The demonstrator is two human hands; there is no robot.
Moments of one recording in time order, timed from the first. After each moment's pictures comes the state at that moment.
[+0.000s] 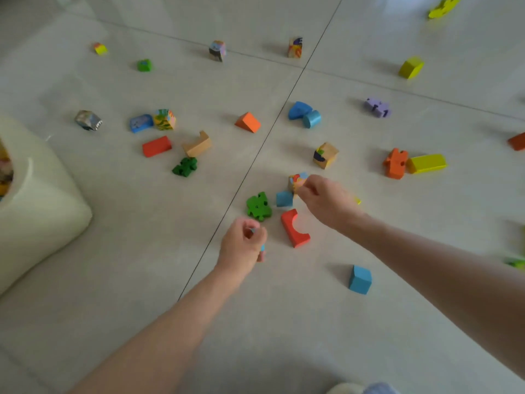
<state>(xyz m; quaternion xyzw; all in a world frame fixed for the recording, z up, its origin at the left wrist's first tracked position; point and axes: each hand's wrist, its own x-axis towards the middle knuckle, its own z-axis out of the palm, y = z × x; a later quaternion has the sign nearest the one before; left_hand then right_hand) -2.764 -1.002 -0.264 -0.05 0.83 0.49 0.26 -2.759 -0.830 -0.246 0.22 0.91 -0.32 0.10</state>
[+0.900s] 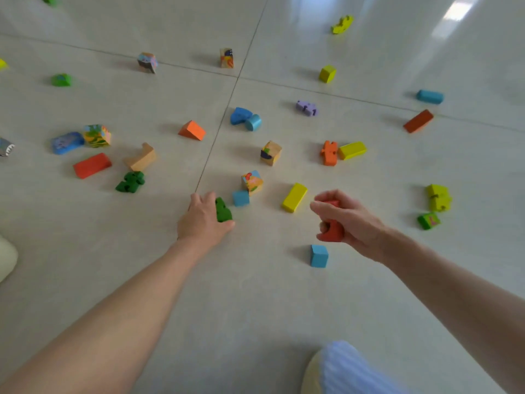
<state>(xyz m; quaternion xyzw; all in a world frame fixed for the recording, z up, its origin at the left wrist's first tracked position) -2.817 -0.991 -0.268 0.22 0.95 0.07 0.20 -2.657 -0.809 -0.208 0.40 0.58 -0.71 0.05</state>
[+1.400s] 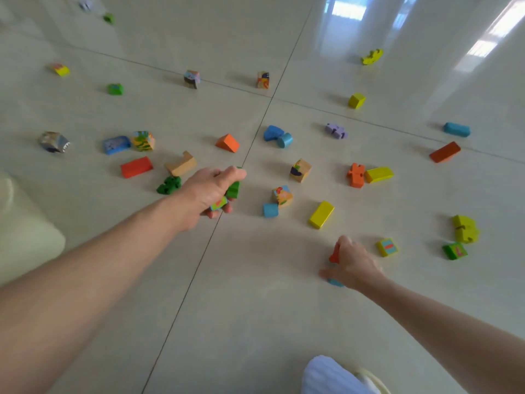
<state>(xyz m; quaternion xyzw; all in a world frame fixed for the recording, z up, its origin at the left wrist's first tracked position) -2.857 -1.014 -0.181 0.07 0.79 0.49 0.36 -2.655 -0.839 -0.257 0.41 0.86 -0.22 0.21</state>
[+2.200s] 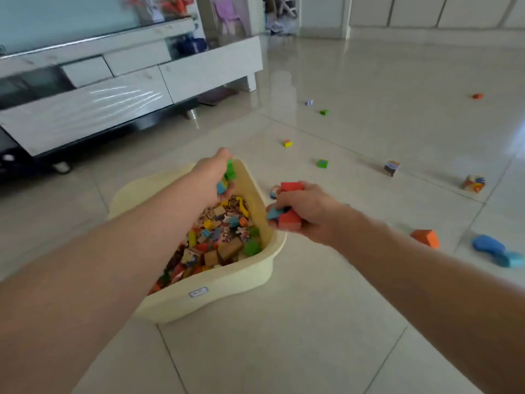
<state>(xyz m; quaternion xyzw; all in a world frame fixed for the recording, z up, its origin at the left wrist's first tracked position) -2.987 -1.303 -0.056 -0.25 0.74 0.63 0.05 -2.929 -1.155 -0.076 0.14 0.61 -0.76 0.19</state>
